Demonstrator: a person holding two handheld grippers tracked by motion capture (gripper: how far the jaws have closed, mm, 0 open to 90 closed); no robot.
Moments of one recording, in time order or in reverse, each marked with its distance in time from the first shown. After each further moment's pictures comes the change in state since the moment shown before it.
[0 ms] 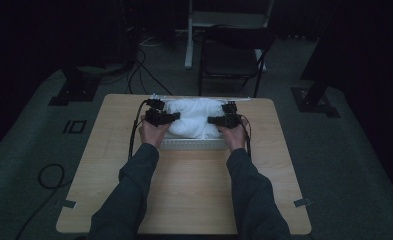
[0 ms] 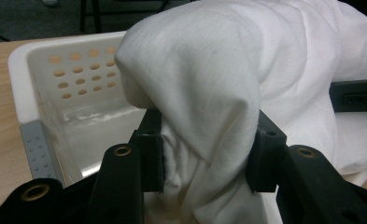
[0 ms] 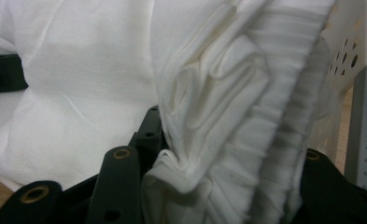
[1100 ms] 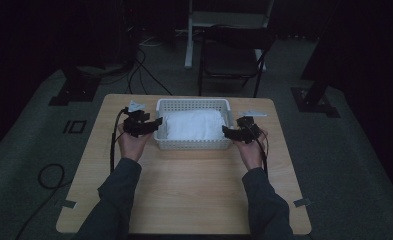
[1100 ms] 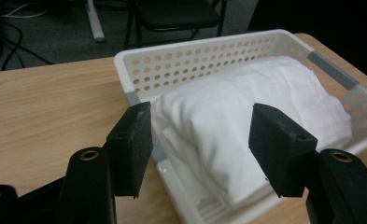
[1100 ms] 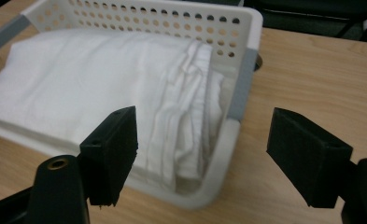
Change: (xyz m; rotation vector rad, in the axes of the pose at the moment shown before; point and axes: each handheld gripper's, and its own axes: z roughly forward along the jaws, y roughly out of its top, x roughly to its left) left arm 0.009 -0.039 -0.078 -0.130 0.123 0.071; right arm -0.010 -0.048 -0.064 -0.137 -0.186 -0.153
